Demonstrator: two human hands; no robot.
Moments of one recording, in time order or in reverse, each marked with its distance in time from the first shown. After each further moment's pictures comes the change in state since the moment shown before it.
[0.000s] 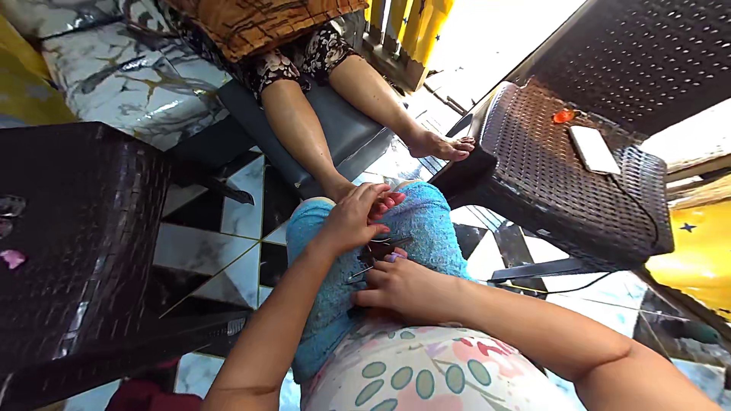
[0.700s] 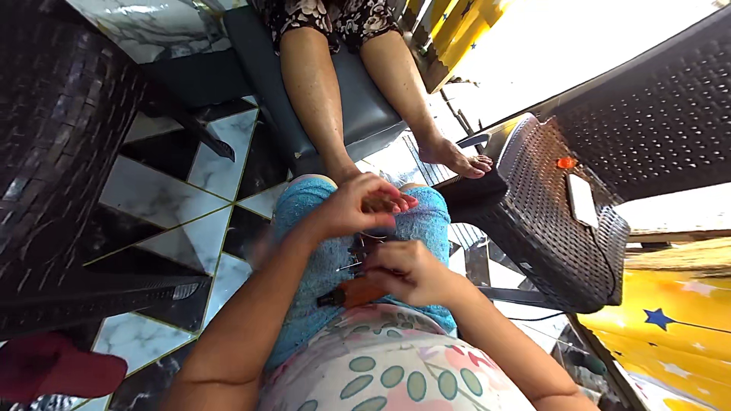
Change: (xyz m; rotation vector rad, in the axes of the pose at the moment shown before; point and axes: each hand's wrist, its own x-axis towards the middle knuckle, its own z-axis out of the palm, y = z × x) left_hand -0.010 -0.009 -0.010 -0.483 0.101 -0.096; right_hand 0.005 0.033 -0.013 0.454 0.356 0.017
